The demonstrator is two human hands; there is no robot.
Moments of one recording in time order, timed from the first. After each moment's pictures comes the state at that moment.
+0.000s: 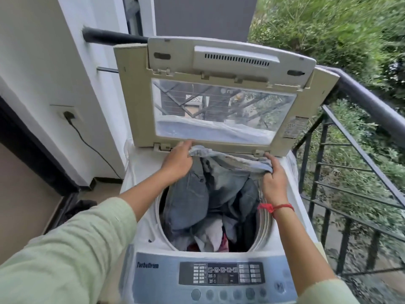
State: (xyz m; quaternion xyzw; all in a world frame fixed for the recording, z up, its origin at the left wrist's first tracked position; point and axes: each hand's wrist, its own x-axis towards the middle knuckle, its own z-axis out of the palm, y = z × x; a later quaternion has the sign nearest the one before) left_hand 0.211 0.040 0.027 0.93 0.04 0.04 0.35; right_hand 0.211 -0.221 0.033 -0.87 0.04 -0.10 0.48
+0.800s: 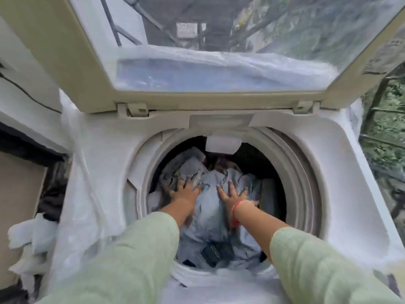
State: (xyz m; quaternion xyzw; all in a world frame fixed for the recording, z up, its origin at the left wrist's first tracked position) left_hand 0.216 0.002 -0.246 0.89 0.01 -0.46 0.02; right_hand 0.231 -0.156 -0.222 -0.86 -0.08 0.50 -0.08
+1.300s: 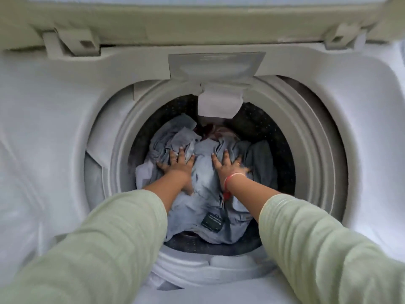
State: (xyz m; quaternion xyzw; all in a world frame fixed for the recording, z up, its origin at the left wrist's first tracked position) left_hand 0.236 -0.008 -0.297 0.86 0.01 -0.51 0.02; right_hand 0.250 -0.157 -0.287 -0.86 -0.09 0.48 -0.11
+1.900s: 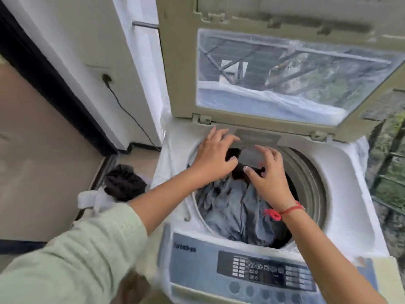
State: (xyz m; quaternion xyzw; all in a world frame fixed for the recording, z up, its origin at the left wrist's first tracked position) left_hand 0.174 0.044 0.008 0.95 0.01 0.04 0.32; right_hand 0.191 -0.127 -0.016 -0.90 -0.15 0.05 0.41
